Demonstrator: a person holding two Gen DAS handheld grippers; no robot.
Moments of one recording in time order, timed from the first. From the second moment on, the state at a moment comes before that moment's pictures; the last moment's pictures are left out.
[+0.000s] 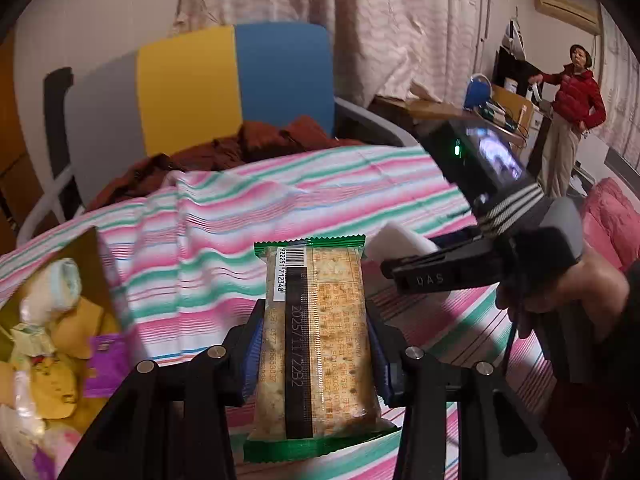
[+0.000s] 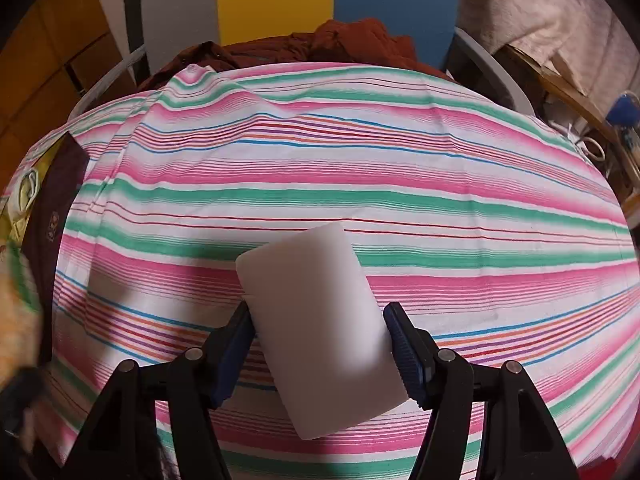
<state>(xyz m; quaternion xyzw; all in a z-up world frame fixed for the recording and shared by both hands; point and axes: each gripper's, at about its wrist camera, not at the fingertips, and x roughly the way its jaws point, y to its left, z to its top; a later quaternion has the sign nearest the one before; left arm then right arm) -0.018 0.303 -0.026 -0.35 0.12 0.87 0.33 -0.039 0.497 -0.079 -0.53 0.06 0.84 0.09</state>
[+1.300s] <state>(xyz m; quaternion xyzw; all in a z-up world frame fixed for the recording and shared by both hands) -0.098 0.063 -0.019 -0.39 -0.05 0.91 0.12 -0.067 0.226 -0.028 -0.47 0.09 0.87 -0.13</state>
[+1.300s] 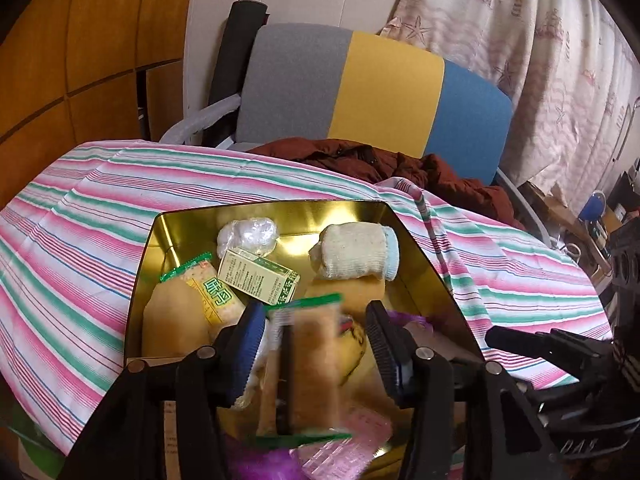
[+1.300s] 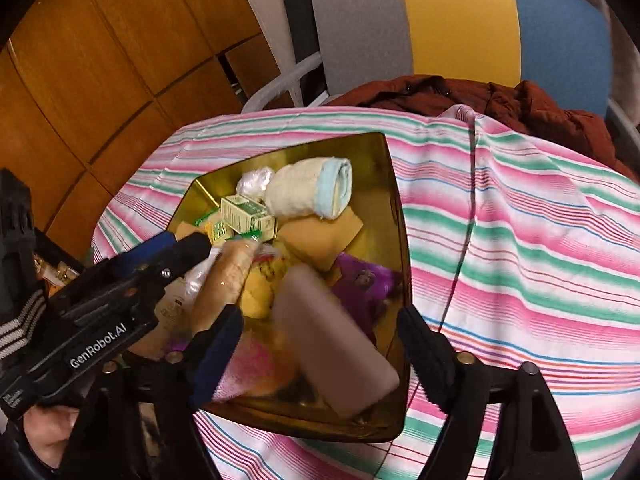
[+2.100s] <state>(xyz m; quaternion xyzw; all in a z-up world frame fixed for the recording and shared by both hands) -0.039 0.043 0.009 -0.34 0.00 0.94 0.02 -0.023 0.208 -0.010 -0.38 0.02 0.92 -0.04</state>
